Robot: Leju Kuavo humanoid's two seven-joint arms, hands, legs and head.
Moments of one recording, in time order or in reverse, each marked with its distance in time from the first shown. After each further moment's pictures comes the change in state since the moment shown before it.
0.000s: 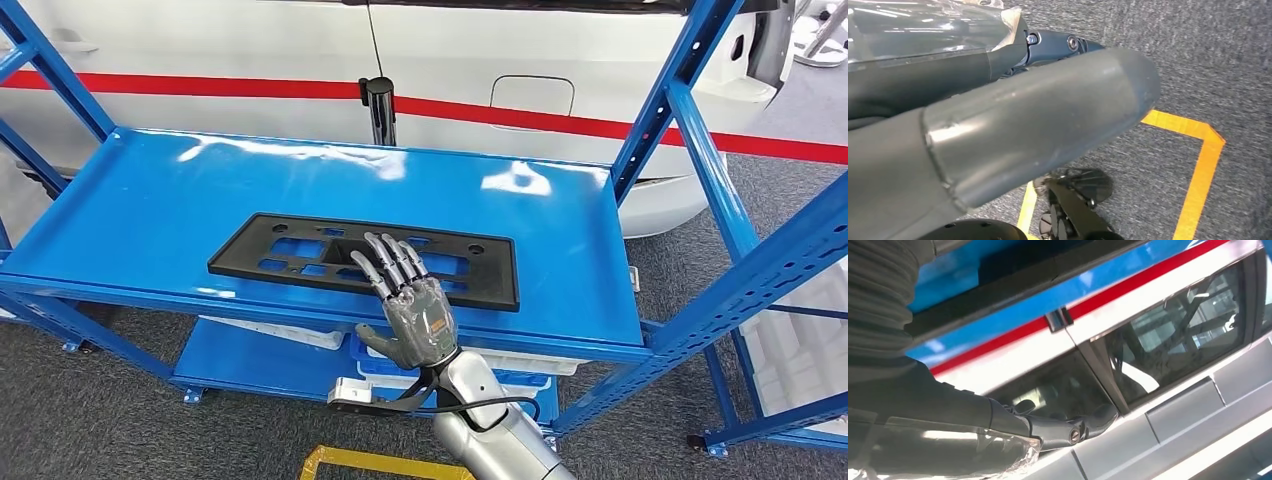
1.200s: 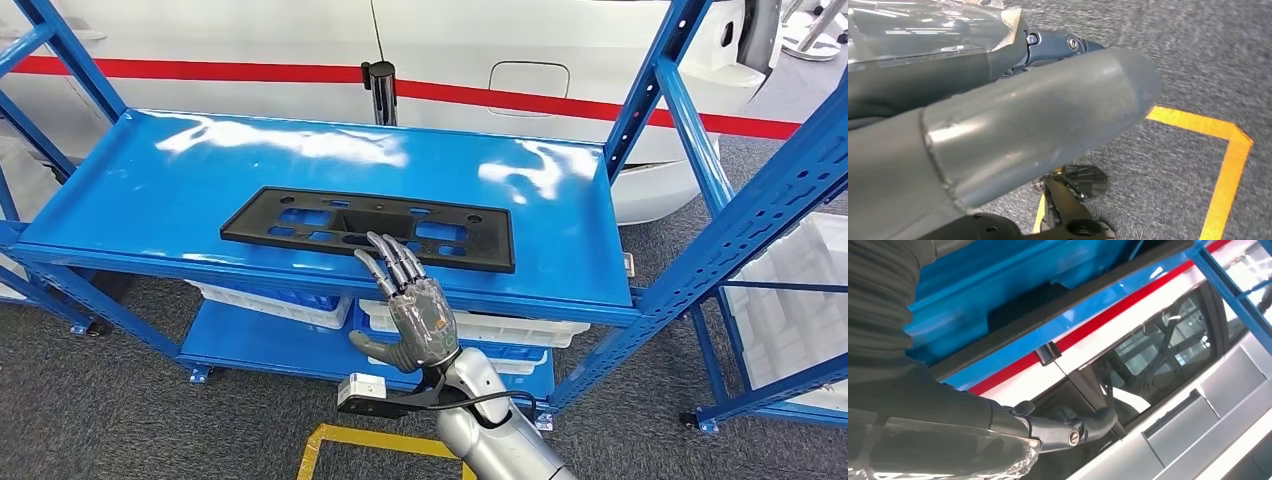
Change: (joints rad) left arm 0.000 0.001 -0.006 0.000 0.005 -0.003 -0.005; right arm 0.016 -0.011 0.007 -0.043 -0.268 0.114 -0.129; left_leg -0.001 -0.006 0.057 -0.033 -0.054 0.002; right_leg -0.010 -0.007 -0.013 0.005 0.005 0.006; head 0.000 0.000
